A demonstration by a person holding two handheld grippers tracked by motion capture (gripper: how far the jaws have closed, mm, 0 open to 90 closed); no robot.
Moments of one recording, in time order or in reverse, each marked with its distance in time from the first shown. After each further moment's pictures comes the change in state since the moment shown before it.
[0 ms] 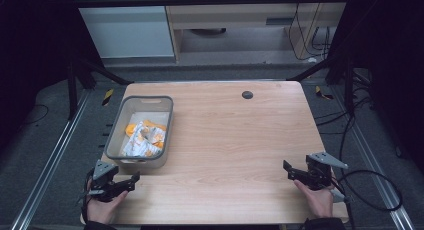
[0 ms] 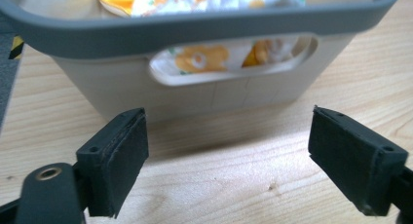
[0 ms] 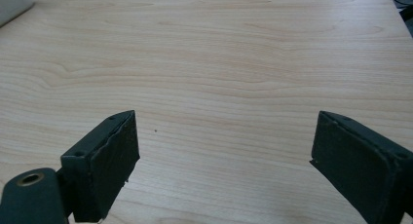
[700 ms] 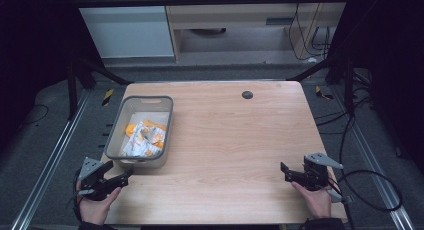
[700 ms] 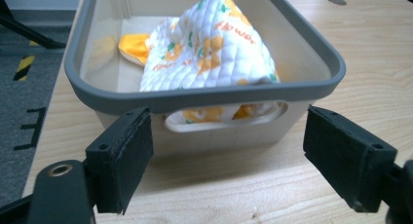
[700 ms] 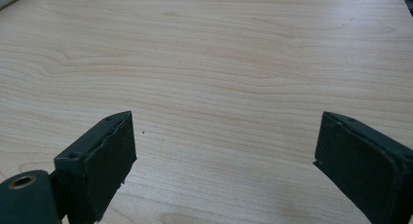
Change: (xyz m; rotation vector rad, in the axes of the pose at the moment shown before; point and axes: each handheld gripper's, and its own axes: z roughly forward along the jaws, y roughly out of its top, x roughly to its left) left arm -0.001 0.018 -0.025 -0.118 -0.001 -0.030; right arm 0.004 -0.003 0.004 0.013 0.000 -0.048
